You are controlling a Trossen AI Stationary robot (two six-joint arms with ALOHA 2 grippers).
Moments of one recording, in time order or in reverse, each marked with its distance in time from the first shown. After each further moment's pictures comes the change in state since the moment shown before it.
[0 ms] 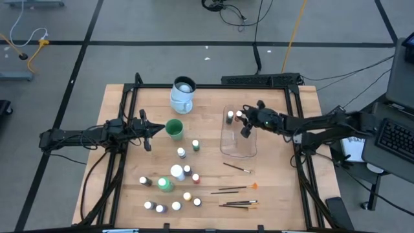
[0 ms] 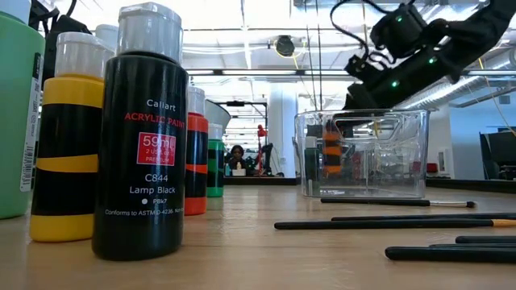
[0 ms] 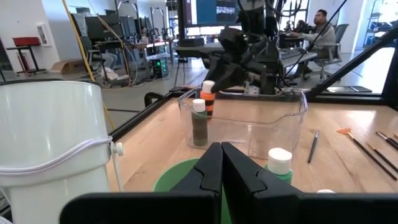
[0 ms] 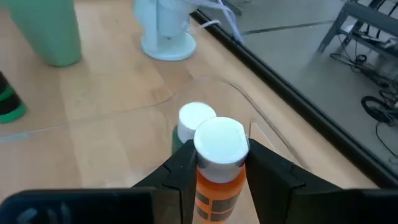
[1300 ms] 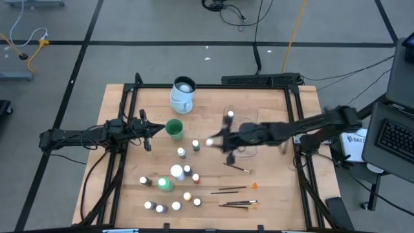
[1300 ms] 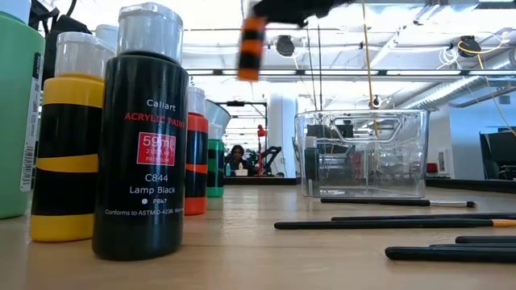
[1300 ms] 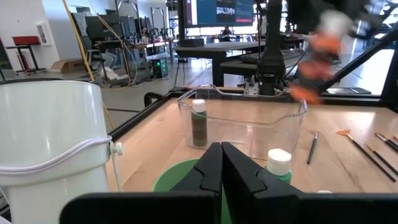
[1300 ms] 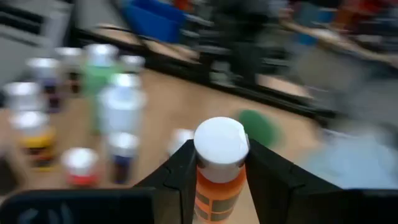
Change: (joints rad) left arm 0.000 0.000 0.000 0.002 0.000 -0.007; right arm 0.389 0.201 0.614 -0.290 -0.130 -0.254
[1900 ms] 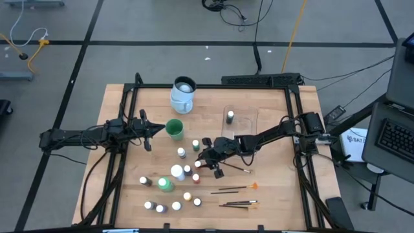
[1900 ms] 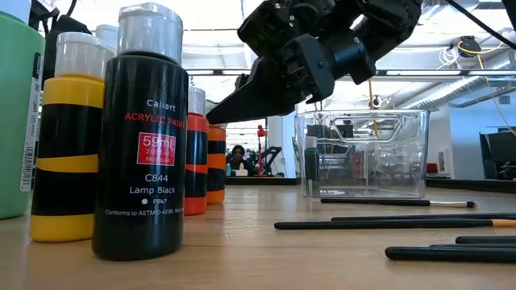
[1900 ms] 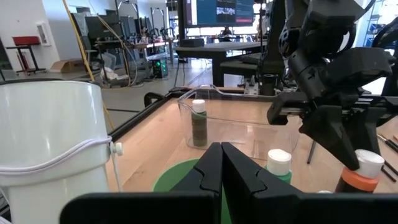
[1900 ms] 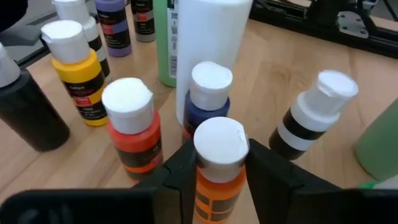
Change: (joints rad) left arm 0.000 0.000 0.000 0.000 0.000 0.000; right arm -0.014 0.489 0.000 0.362 -0.365 0.042
